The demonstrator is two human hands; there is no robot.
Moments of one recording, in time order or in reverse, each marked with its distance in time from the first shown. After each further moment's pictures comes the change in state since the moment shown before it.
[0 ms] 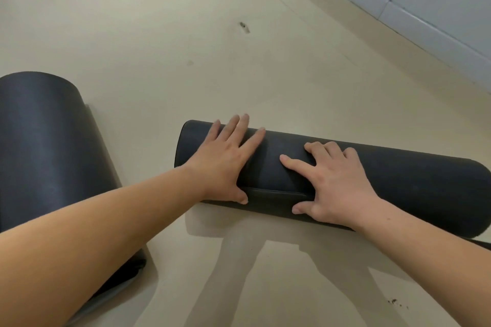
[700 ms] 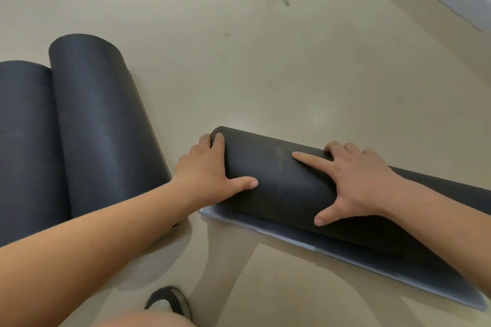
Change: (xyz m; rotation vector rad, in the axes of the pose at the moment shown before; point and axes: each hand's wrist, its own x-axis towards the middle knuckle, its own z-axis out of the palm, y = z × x) left_hand -0.112 -0.008 0.028 -0.431 -0.047 -0.600; right_hand -0.004 -0.029 -0.001 0.008 -0.327 -0.154
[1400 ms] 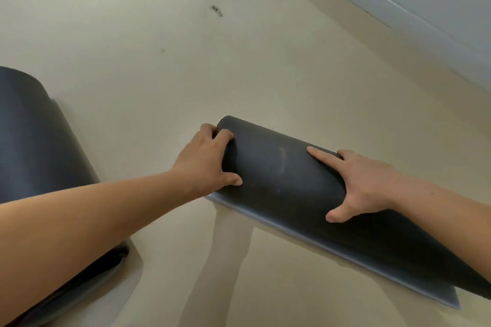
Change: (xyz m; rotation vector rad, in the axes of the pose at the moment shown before) left_hand 0.046 0.101 0.000 -0.063 -0.023 0.287; right_hand -0.060 0.094 0.043 0.309 -0.080 0.259
